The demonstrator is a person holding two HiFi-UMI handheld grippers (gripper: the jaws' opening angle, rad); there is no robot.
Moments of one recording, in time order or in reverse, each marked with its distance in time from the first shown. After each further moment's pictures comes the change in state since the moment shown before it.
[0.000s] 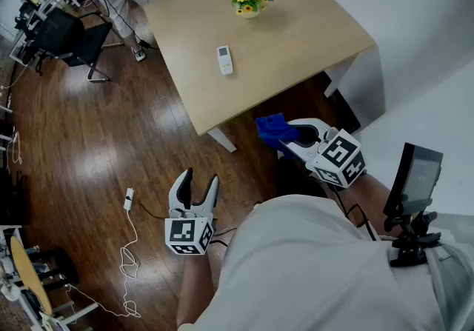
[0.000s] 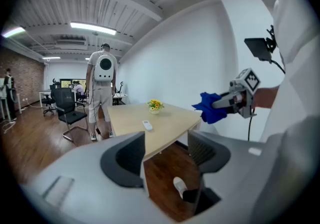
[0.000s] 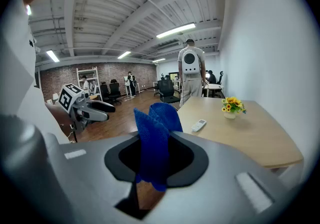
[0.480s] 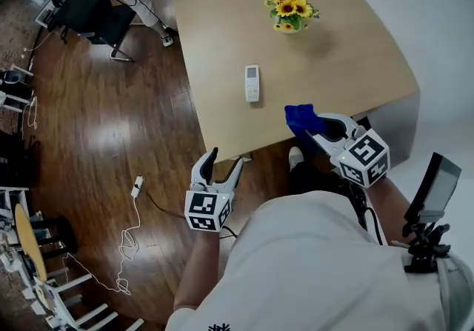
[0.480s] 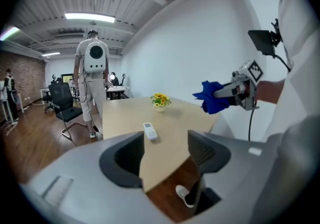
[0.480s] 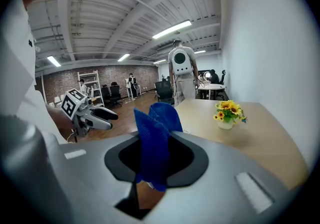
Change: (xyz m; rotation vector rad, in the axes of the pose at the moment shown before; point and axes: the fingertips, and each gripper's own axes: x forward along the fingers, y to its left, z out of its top) left arm 0.198 0.029 0.029 -0.022 0.110 0.003; right arm 0.059 -0.185 0.037 0.028 -0.014 0.019
